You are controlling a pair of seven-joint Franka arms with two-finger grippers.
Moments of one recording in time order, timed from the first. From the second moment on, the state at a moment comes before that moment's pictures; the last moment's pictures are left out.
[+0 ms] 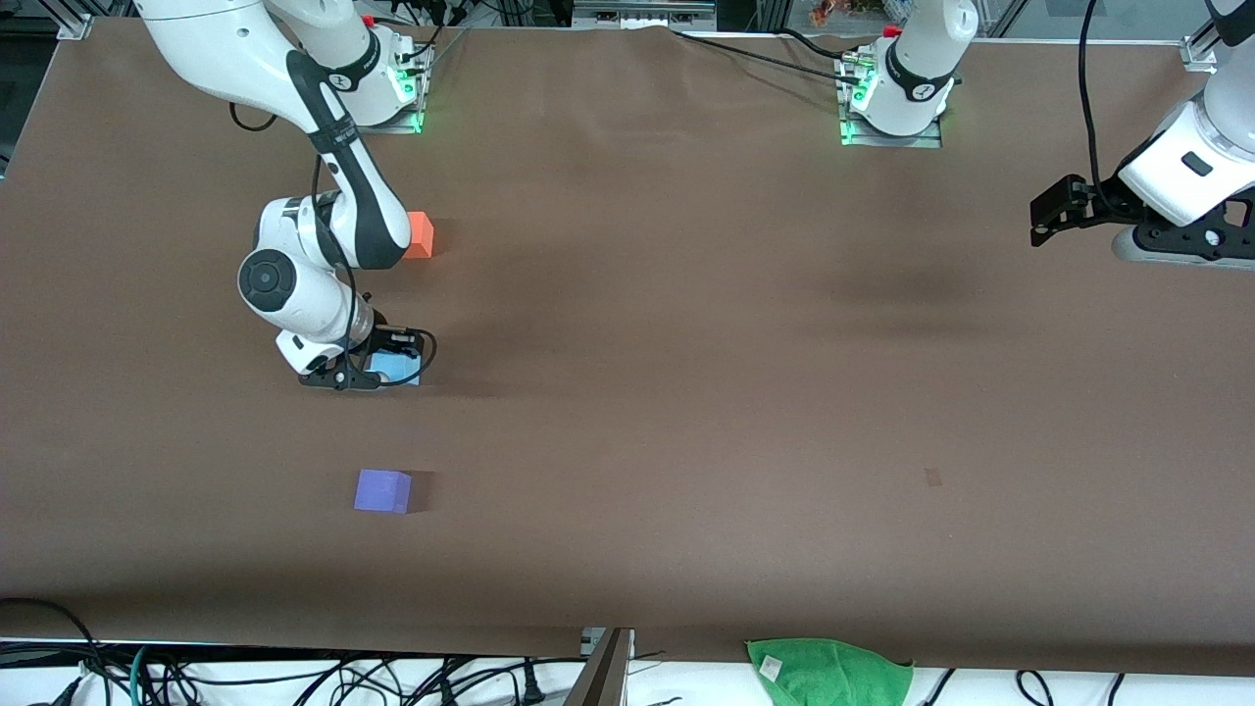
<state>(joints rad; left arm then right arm) 0.01 -0.04 -0.08 -1.70 0.03 1.61 0.03 0.35 0.44 -0.13 -2.11 0.19 2.48 0.14</state>
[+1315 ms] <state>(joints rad) 0.01 -0.04 -0.08 -1.70 0.03 1.60 0.03 0.35 0.07 -0.20 -1.82 0.08 1.89 0.16</state>
